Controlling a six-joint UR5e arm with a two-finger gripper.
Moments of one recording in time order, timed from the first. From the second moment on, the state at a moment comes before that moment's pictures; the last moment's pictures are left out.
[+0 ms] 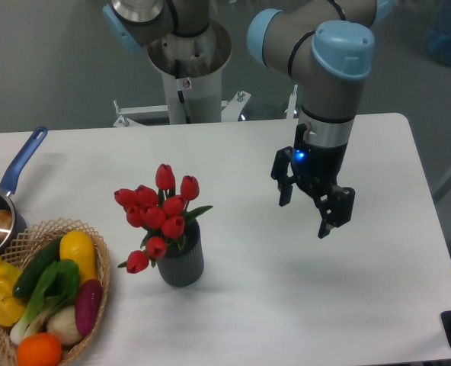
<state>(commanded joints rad) 2.63 -1.83 -1.56 -1.01 1.29 1.52</state>
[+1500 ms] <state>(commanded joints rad) 2.69 -1.82 -1.74 -1.03 0.92 1.47</state>
